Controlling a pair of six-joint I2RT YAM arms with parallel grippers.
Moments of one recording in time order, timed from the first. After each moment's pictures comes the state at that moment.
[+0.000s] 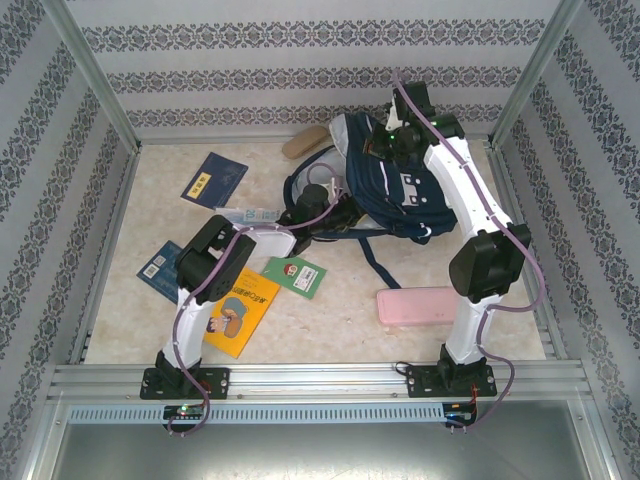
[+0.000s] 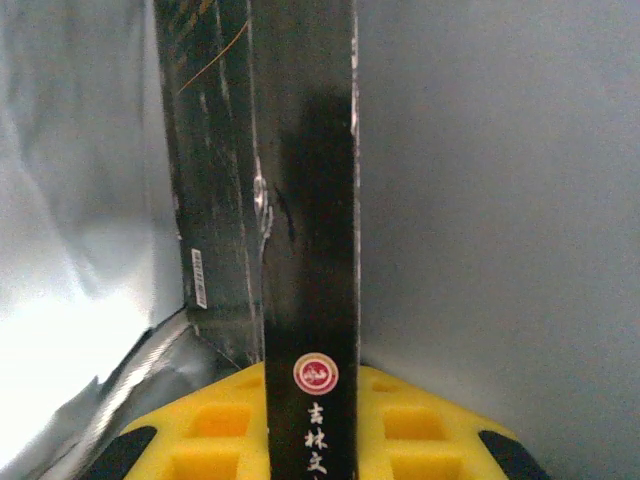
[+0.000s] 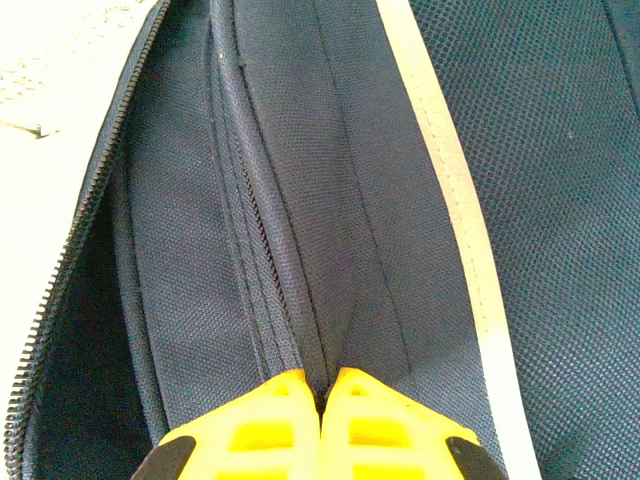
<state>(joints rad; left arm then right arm) -0.65 2.16 1.31 0.68 0.43 -1.29 0.25 1.92 2.03 -0.97 -0.28 0.53</state>
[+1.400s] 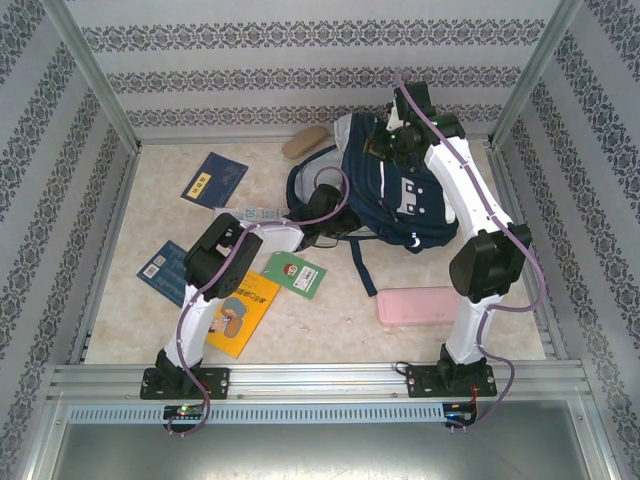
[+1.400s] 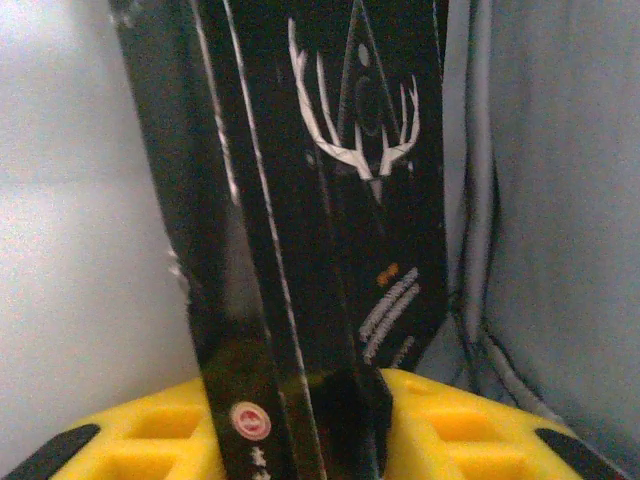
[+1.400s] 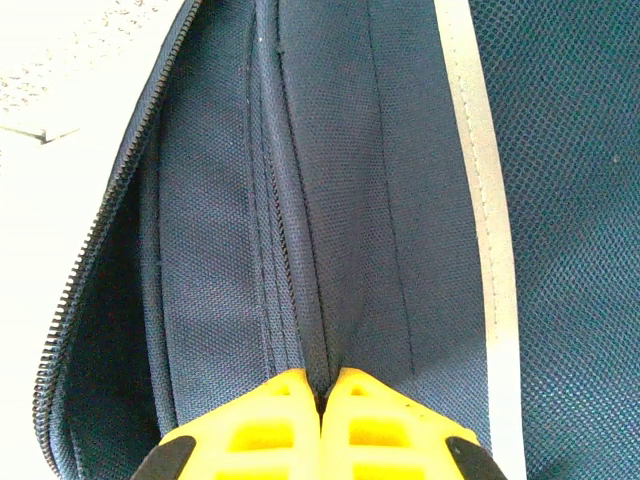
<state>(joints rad) -0.65 2.22 1.43 0.25 0.31 -0.99 0.25 1.92 2.03 -0.97 -0.29 0.55</state>
